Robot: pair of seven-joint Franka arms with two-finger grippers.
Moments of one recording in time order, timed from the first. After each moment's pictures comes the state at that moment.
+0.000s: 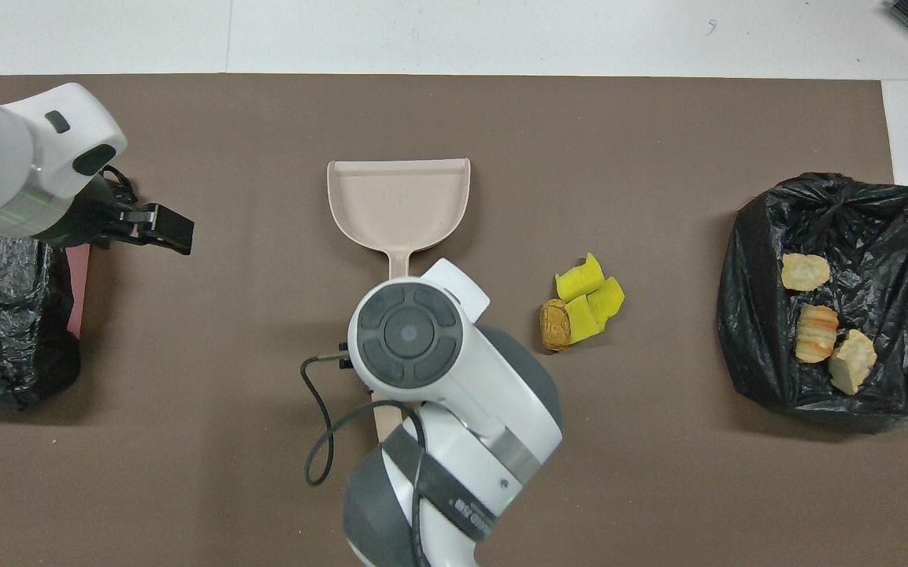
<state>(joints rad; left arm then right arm) -0.14 0.14 -0.07 -1.58 -0.05 1.69 -0.05 0.44 0.26 0.35 -1.71 -0.02 1.98 0.74</state>
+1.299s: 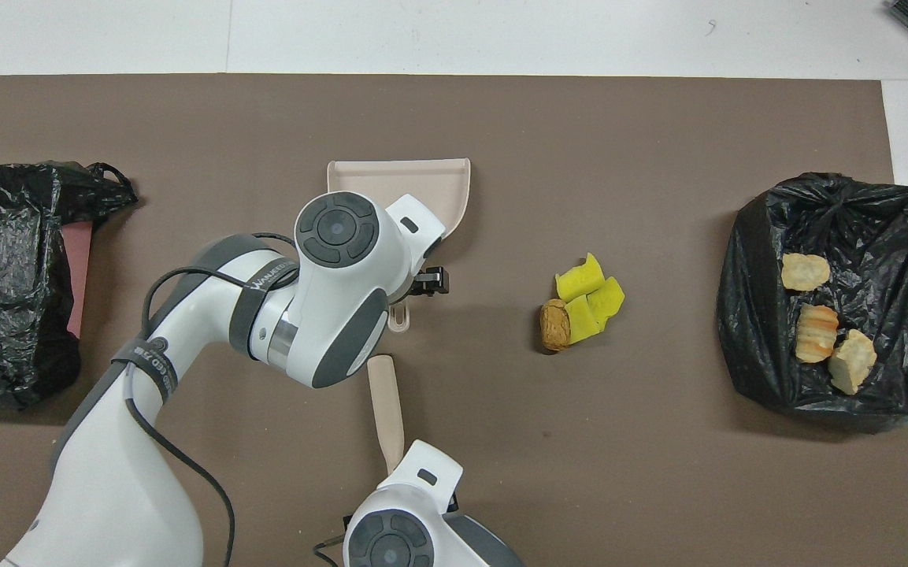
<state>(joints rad) -0.53 0.37 -0.07 -1.76 -0.05 2.17 -0.51 0.65 0.10 0.35 -2.19 0.11 2.26 0.70</state>
